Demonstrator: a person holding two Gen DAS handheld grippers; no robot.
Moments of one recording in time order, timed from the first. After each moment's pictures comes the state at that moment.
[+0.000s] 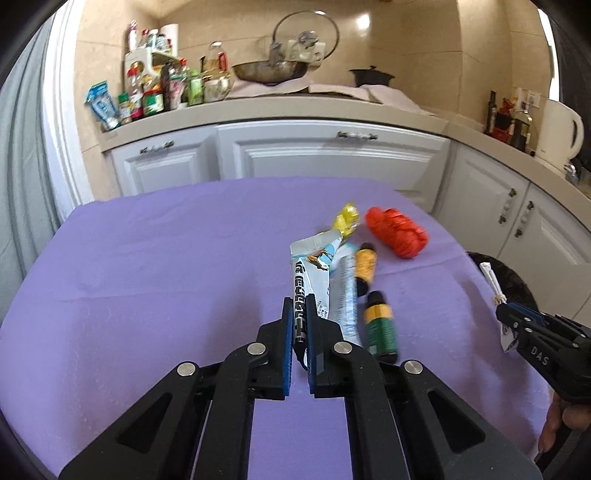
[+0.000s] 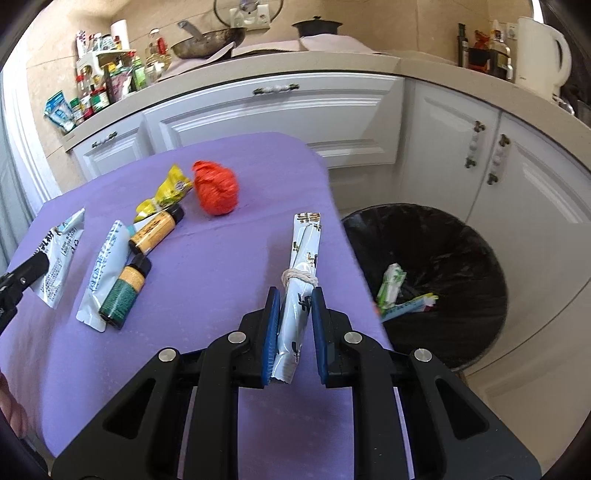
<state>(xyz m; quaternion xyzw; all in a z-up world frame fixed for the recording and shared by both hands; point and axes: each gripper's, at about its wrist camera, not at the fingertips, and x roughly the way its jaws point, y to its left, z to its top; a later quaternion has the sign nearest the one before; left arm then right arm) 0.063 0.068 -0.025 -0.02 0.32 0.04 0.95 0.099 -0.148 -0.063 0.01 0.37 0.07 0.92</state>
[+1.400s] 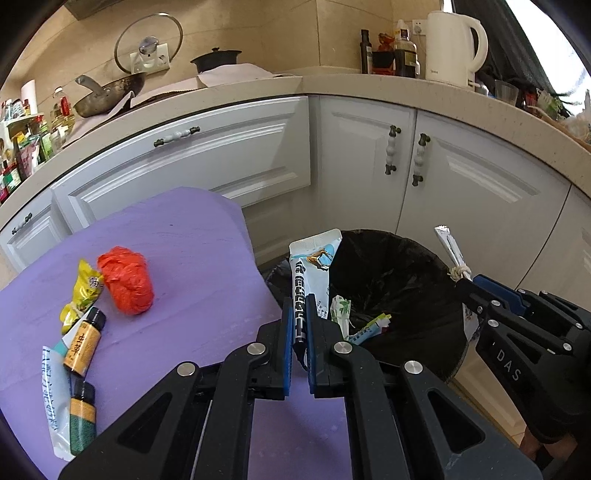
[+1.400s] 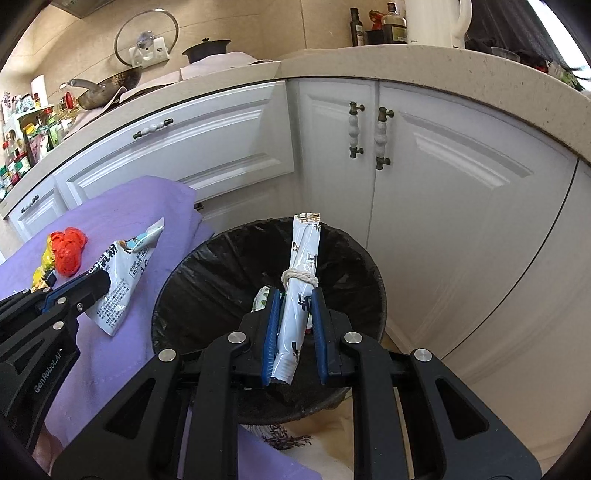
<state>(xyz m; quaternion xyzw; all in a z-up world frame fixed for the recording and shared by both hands) 0.148 -0.151 -0.055 0.08 0.35 -0.13 0.93 0.129 -0.301 -0.079 0.07 0.35 -0.06 0.93</state>
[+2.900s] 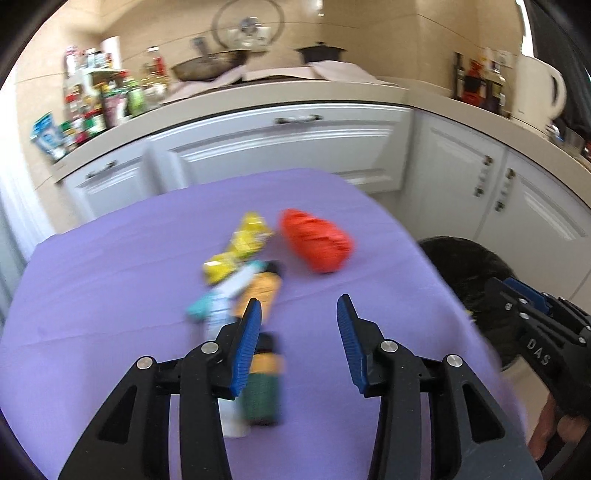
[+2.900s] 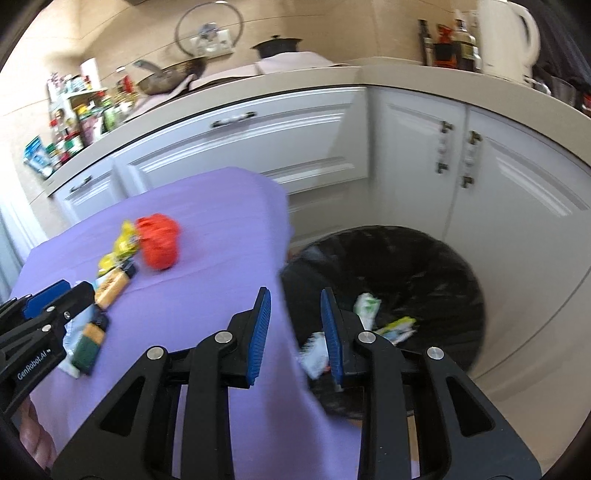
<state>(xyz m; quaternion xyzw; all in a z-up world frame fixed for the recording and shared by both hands) 0.118 -0.004 -0.029 0.03 0.36 0.01 0.93 0.130 -0.190 -0.056 0.06 0.35 0.05 0.94</state>
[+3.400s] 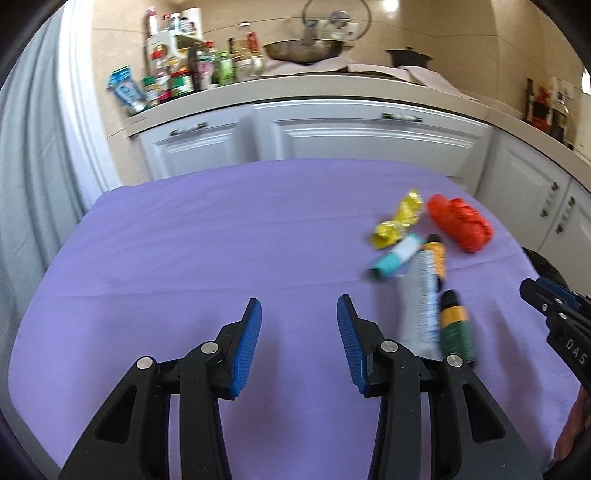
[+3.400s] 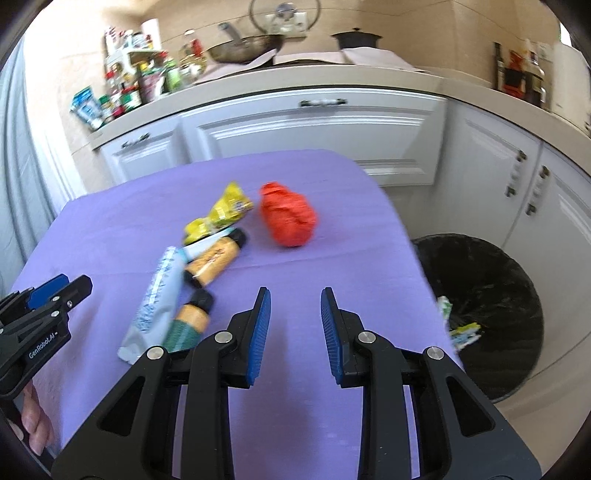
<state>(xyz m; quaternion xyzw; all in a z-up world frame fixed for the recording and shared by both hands) 0.082 0.119 -0.043 -0.01 0.36 0.11 0.93 0.117 -0.077 -0.052 0.00 0.36 0.13 0.92</state>
